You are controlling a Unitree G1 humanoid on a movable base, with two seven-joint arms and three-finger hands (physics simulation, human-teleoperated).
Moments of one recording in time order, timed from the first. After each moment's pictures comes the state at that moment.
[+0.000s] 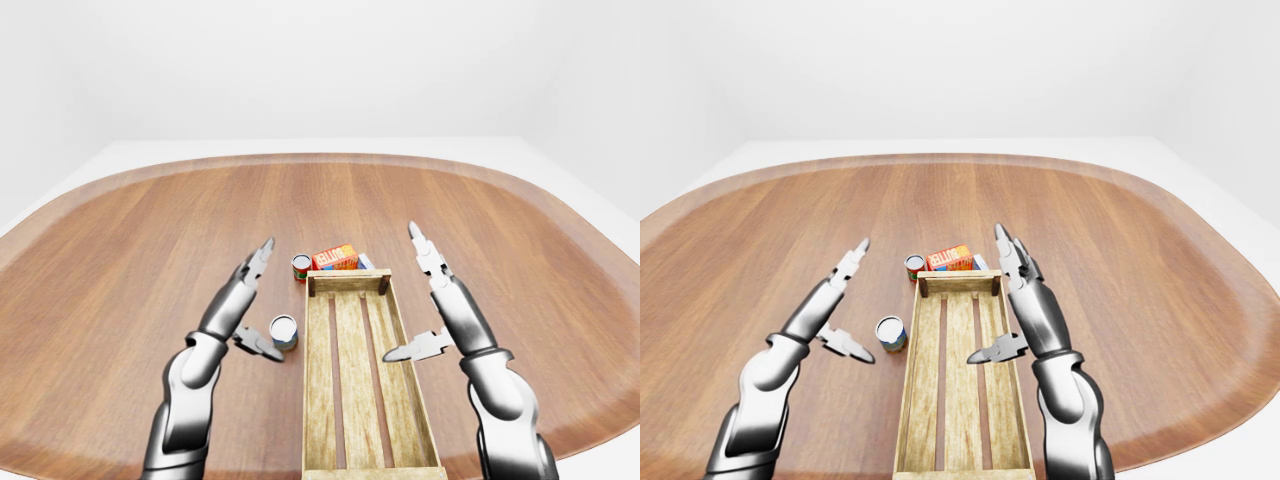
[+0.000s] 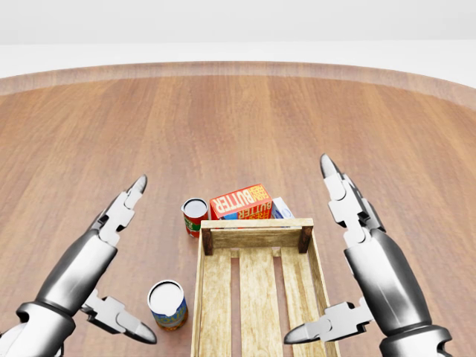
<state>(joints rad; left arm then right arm) -0.02 0.13 0.09 -0.19 0.55 -0.09 -0.41 0.16 -0.04 0.01 -0.58 -0.59 0.09 0.30</state>
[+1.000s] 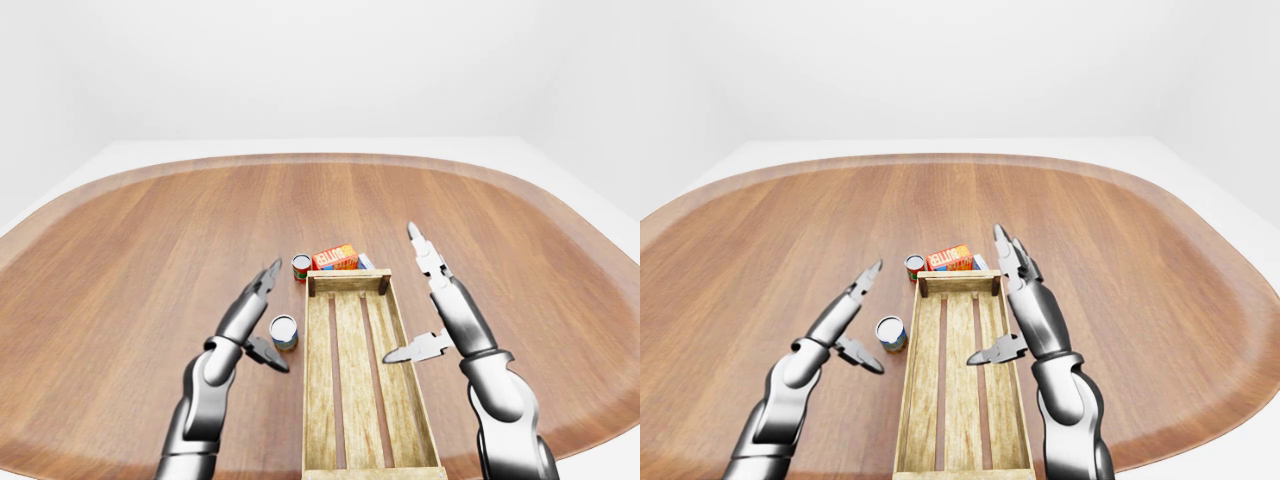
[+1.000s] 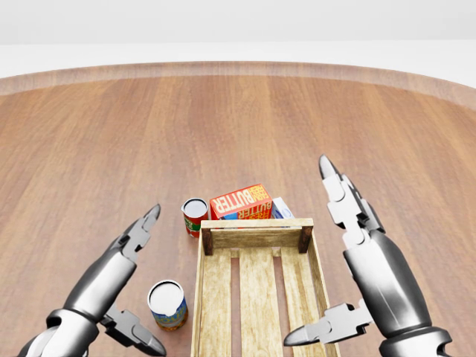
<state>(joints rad) -0.05 0.13 0.03 0.04 0.62 -0.09 -0.34 0.16 -0.04 0.01 -0.59 -0.60 0.09 0.31</state>
